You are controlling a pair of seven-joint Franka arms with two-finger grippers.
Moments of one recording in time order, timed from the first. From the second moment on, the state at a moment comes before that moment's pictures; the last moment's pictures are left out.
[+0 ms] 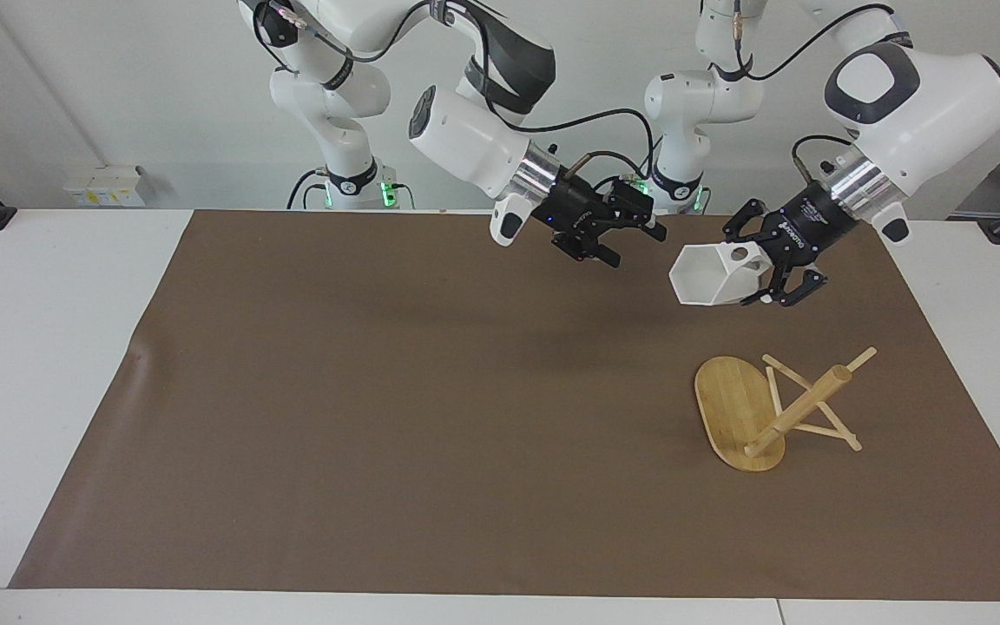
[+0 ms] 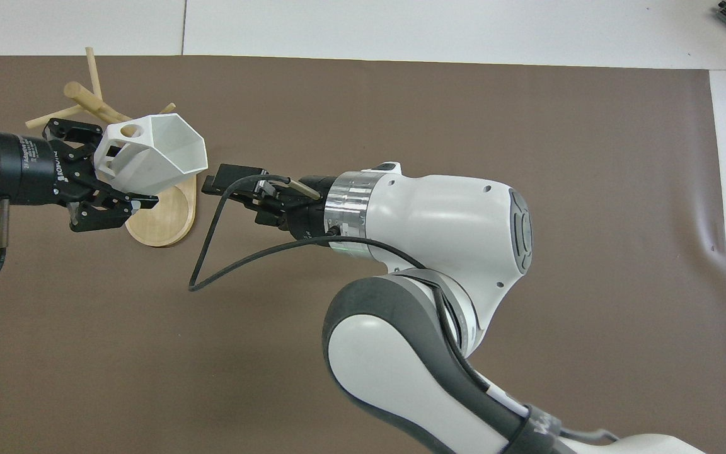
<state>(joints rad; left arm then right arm) -0.03 -0.04 -0.03 -1.84 -0.63 1.93 -1.90 -0.04 0.32 0.81 -1.69 0.81 2.64 0.42</state>
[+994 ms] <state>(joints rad) -0.04 0.02 -0.04 -1.96 -0.62 2.20 -2.11 -0.06 0.28 0.45 -1.77 0.45 2.46 0.01</state>
